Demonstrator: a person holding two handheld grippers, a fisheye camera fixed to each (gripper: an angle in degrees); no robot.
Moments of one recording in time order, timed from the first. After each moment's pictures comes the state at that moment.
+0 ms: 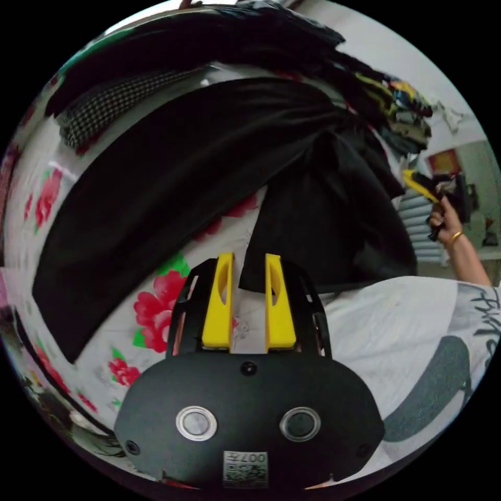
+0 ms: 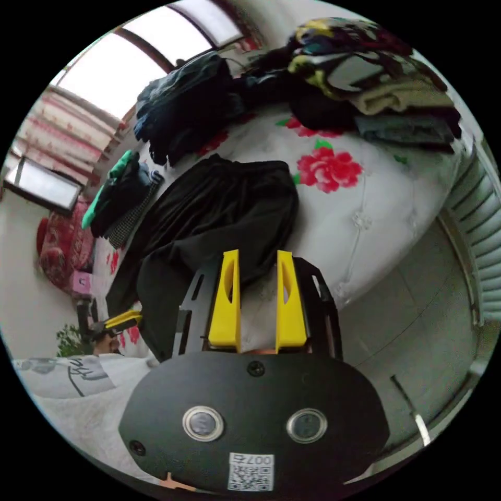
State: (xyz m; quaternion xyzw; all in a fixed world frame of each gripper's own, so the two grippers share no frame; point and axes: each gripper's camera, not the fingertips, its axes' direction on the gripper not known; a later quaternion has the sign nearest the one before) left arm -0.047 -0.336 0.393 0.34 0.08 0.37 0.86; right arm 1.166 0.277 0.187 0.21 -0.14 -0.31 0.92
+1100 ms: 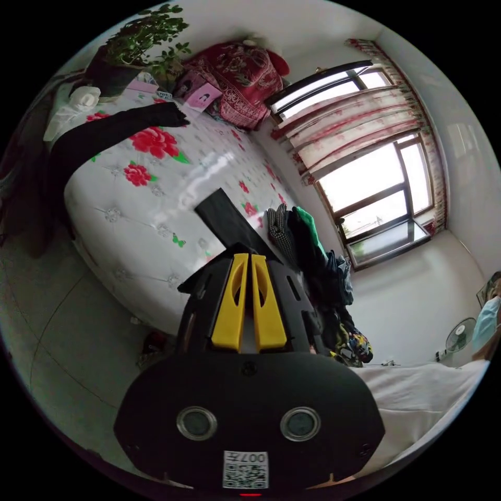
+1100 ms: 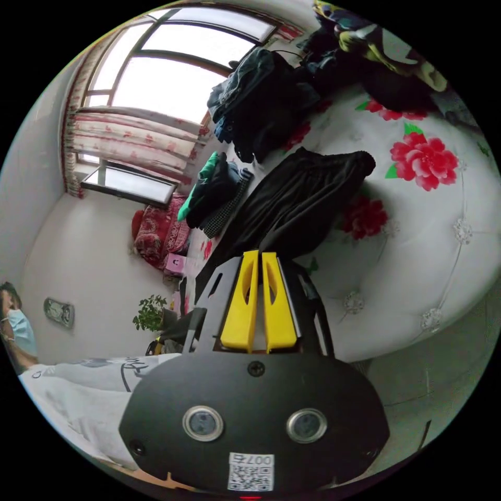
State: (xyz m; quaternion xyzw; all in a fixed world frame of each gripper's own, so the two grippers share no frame) left arm -0.589 -0.029 0.496 0.57 0.49 -0.14 0.64; right arm 1.240 0.257 0.157 0.09 -0.38 -0.39 0.83
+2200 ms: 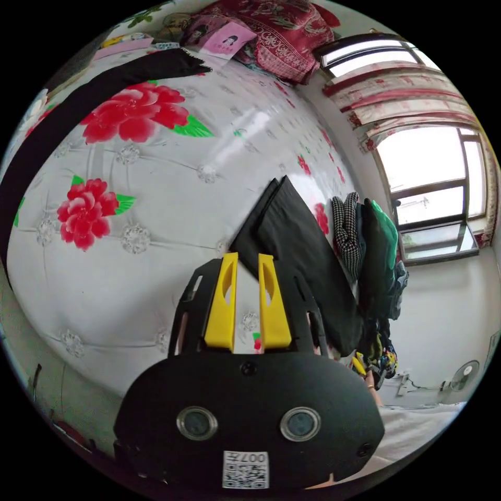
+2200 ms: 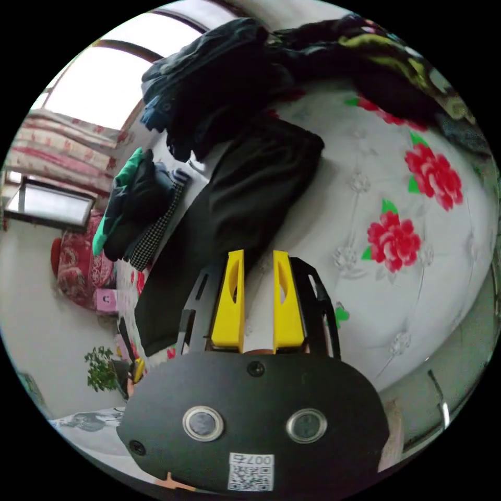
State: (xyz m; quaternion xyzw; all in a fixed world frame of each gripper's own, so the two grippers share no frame) left arm -0.701 -0.257 0.378 0.44 0.44 -0.16 0.76; right arm 1.010 0.267 0.284 0.15 -0.21 -0.29 0.92
